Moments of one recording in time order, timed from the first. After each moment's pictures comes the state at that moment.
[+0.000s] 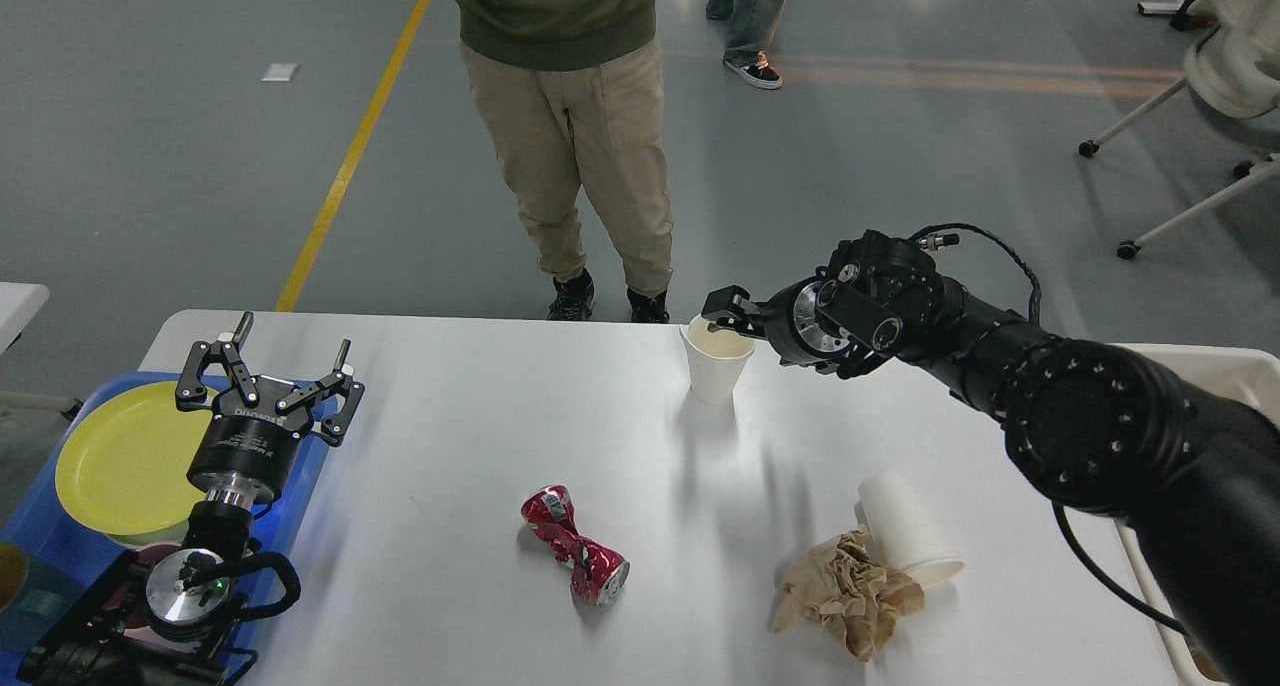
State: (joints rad) left arm -0.27 0.17 -1.34 -0.79 -0.06 -0.58 -0.12; right arm 1.22 0.15 -0.86 0.25 0.09 0.38 -0.15
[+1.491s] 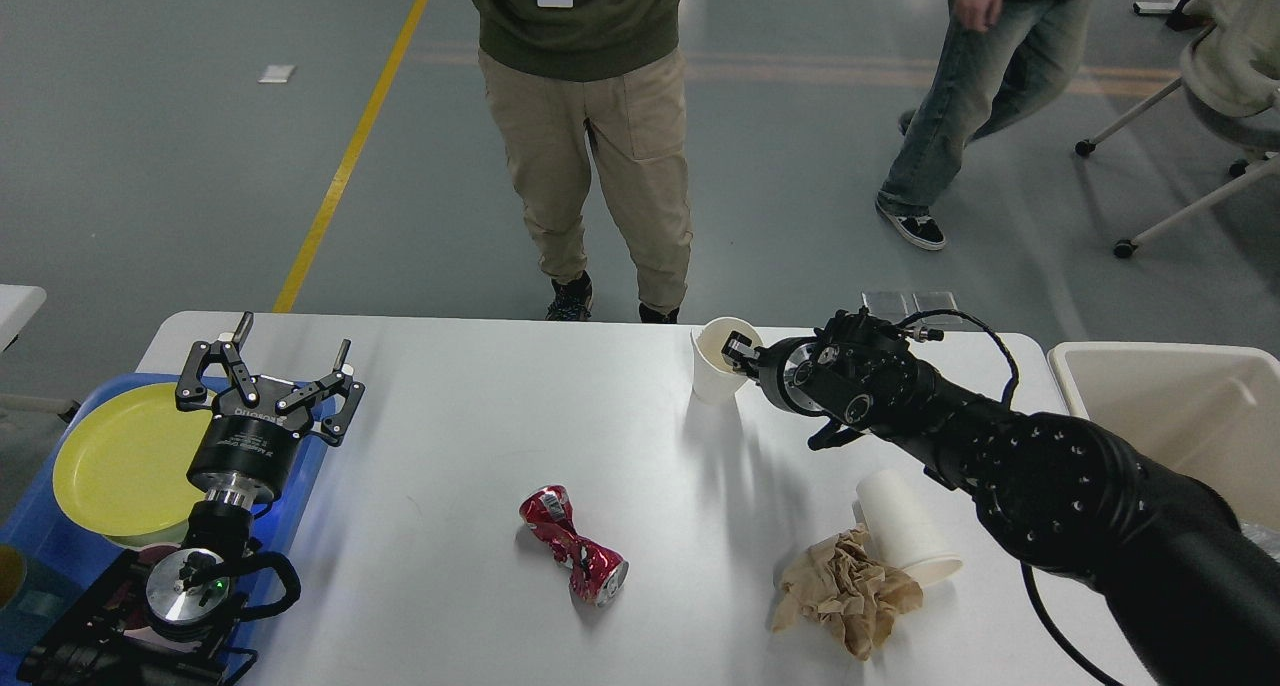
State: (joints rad) left arm -0.27 0.17 -1.34 -0.79 -0.06 -0.58 -0.12; right arm 1.11 0.18 -0.84 0.25 0.09 0.17 -0.15
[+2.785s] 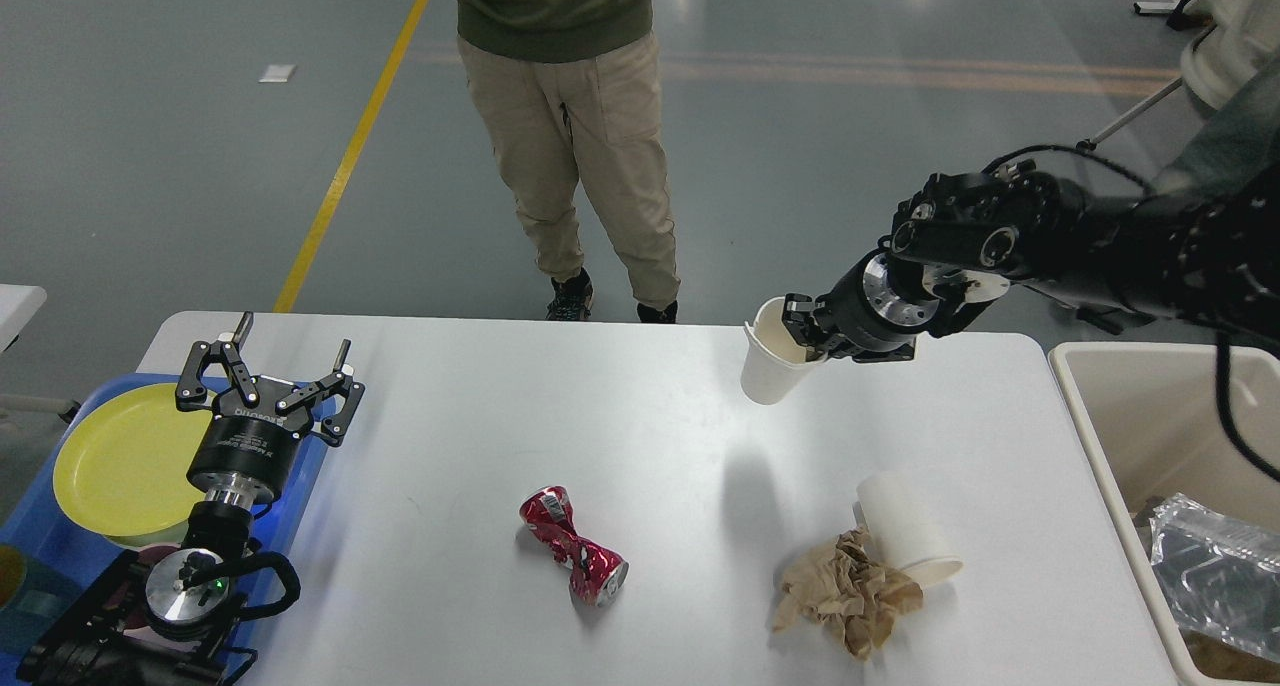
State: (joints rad) left arm -0.27 0.17 -1.34 -0.79 -0.06 -0.58 -0.12; right arm 1.87 -0.15 -1.14 1.09 0.08 0.48 -0.22
